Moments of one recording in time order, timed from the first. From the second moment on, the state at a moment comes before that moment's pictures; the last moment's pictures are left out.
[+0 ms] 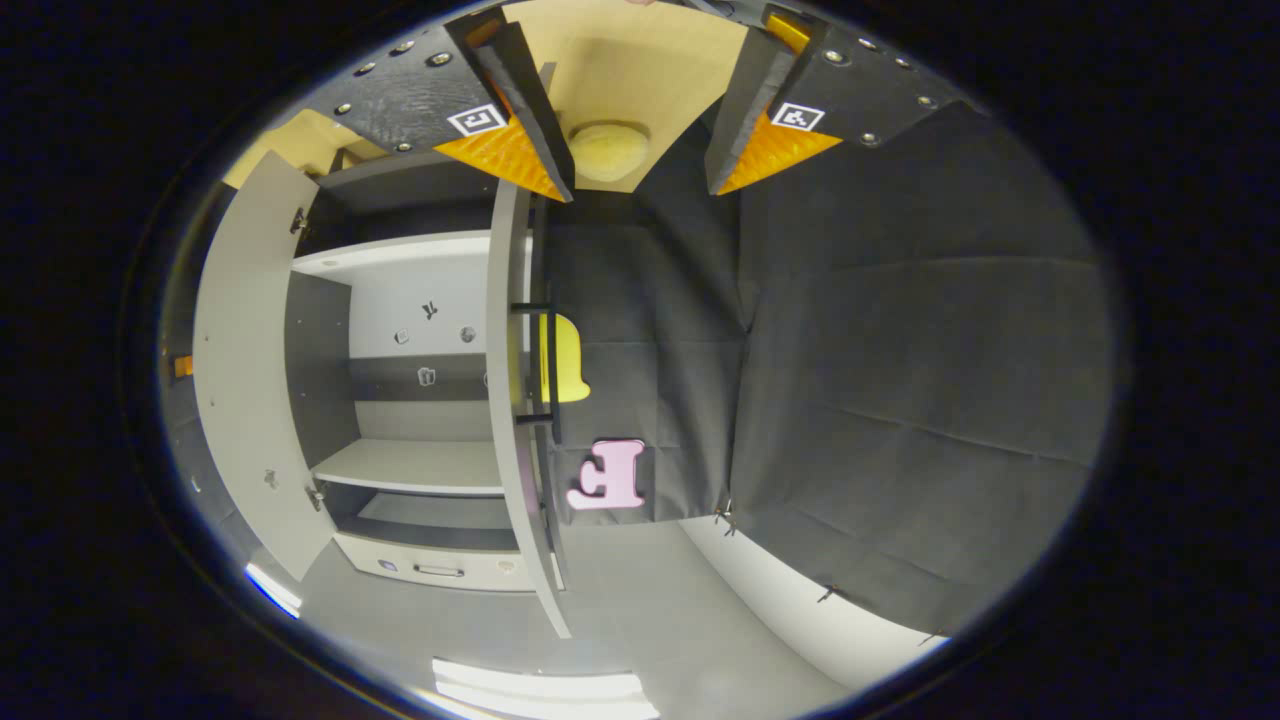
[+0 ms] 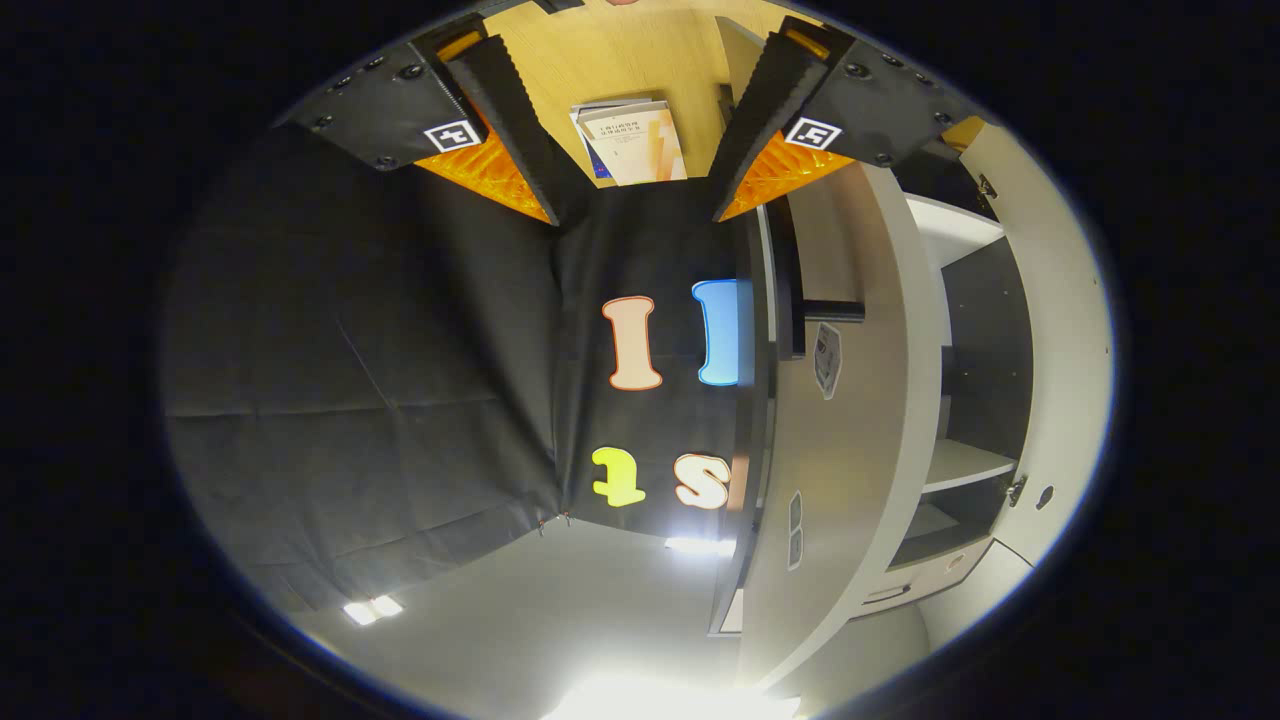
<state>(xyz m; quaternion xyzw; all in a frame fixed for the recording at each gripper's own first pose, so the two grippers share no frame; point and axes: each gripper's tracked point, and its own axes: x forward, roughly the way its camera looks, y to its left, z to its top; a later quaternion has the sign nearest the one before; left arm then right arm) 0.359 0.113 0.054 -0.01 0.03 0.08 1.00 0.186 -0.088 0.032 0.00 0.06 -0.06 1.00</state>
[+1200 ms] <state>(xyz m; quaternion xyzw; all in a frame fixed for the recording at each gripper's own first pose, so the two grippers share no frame) 0.388 0.170 0.030 -0.04 0.03 0.05 1.00 0.197 0.071 0.029 0.00 0.05 0.00 1.00</state>
